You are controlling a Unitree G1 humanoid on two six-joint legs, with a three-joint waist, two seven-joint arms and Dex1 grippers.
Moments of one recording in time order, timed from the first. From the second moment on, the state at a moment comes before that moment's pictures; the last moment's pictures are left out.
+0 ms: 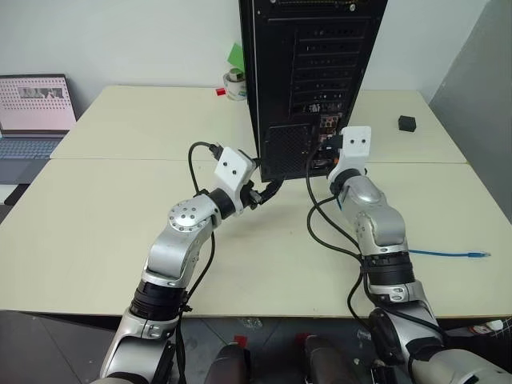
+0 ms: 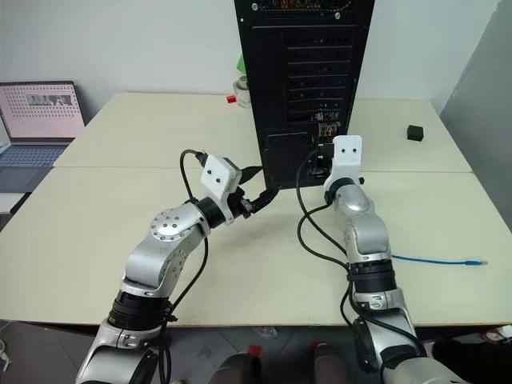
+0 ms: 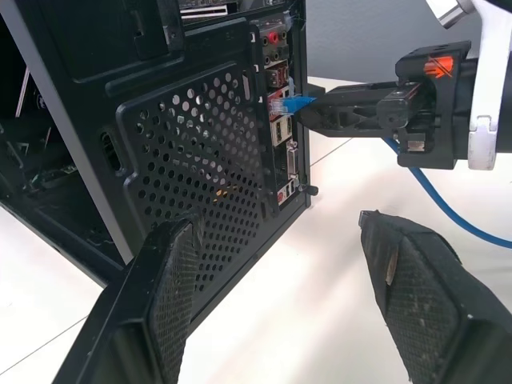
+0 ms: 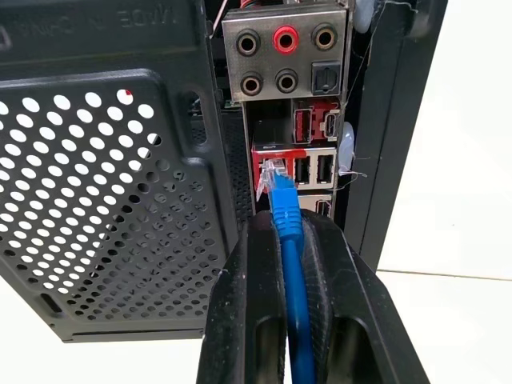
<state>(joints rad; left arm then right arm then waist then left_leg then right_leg) -0.51 0.33 -0.11 -0.15 -0.22 0.41 -0.51 -0.73 -0.05 -0.05 0.13 0.11 0.51 -0.03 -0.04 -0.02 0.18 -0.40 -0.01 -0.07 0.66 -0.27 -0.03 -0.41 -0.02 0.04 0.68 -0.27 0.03</state>
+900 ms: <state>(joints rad) -0.51 0.33 -0.11 -0.15 -0.22 0.41 -0.51 -0.80 0.03 -0.05 0.28 0.06 0.41 -0.10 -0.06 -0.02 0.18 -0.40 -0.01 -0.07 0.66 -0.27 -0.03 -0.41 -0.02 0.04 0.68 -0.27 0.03</state>
